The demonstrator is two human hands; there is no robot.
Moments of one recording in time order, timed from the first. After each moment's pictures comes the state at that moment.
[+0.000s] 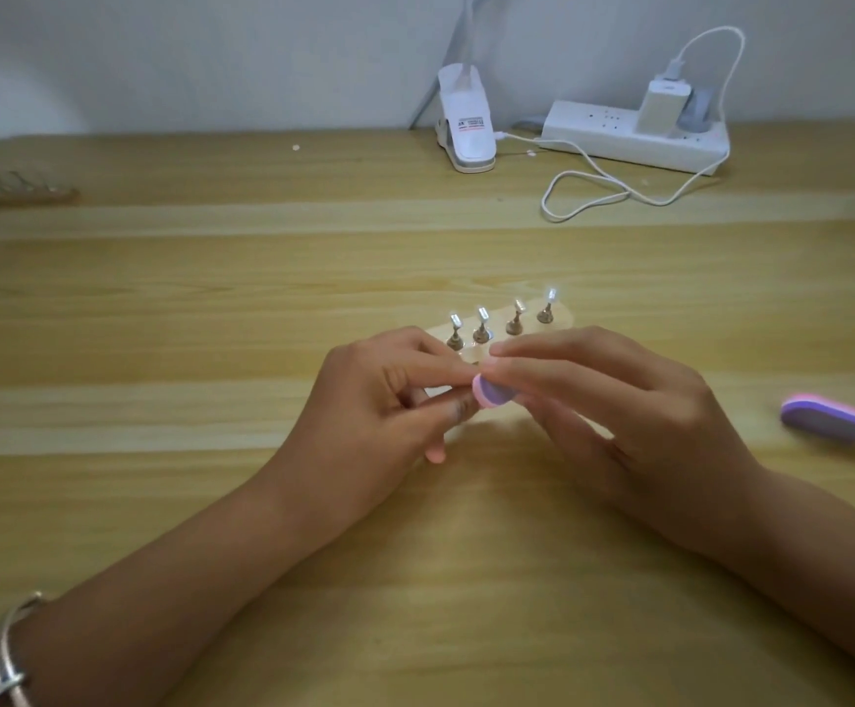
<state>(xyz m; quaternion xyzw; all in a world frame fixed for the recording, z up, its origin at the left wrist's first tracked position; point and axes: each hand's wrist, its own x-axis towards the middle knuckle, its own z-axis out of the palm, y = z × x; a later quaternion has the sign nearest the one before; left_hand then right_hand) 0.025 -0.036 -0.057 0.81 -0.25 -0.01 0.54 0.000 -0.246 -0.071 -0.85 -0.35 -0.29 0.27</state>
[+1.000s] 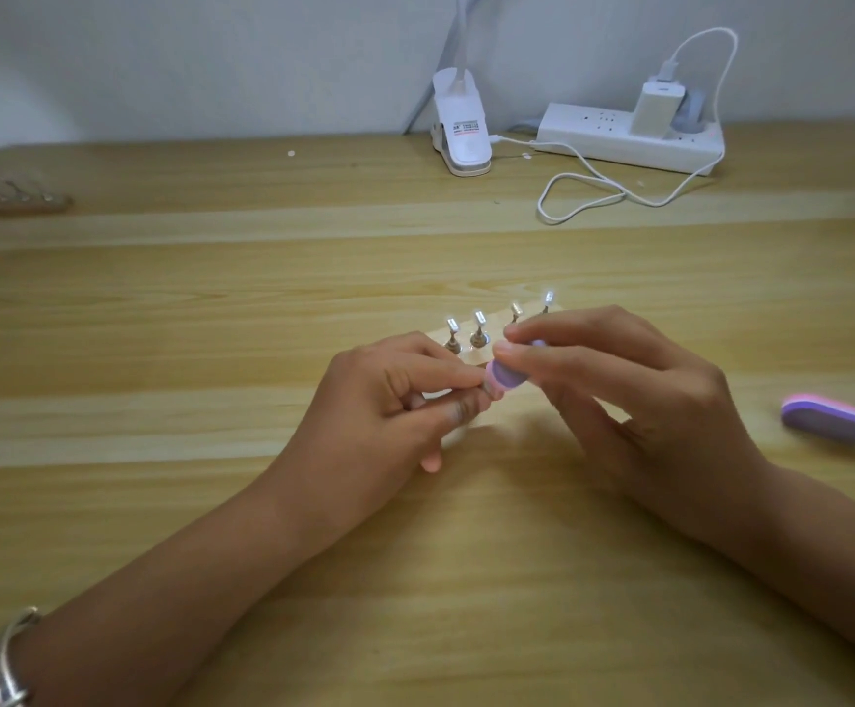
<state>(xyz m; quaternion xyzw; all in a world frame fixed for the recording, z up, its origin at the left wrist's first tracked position) 0.029 -0.039 -0.060 0.80 -0.25 -0.04 0.55 0.005 -0.251 -0.071 -0.85 -0.33 -0.30 0.28</state>
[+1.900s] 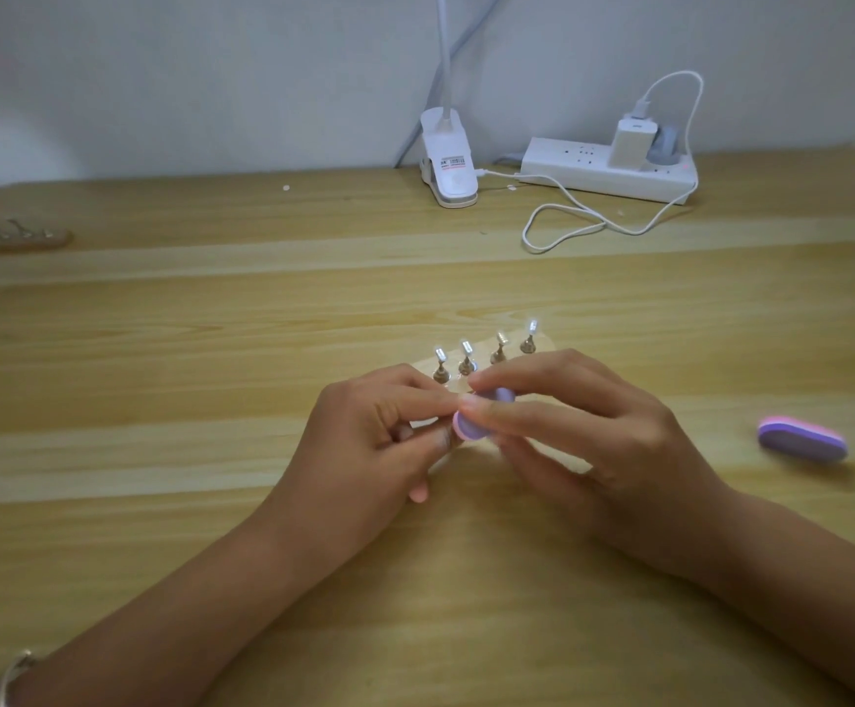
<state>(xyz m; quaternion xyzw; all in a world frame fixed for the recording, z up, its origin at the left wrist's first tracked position) 0.027 -0.039 -0.057 0.81 -0.25 -0.01 0.53 0.003 -0.243 -0.071 -0.85 -0.35 -0.29 0.28</state>
